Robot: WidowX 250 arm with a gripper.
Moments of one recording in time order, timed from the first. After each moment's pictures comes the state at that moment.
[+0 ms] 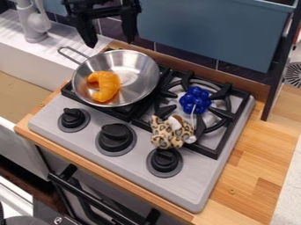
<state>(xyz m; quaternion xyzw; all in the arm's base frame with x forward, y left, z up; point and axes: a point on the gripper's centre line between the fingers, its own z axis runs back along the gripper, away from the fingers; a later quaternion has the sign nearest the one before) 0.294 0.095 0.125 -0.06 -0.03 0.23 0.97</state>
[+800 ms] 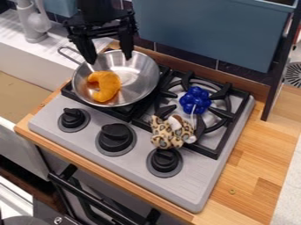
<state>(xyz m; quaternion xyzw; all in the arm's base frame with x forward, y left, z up) 0.295 0.107 0.093 -0.06 -0.06 0.24 0.97</state>
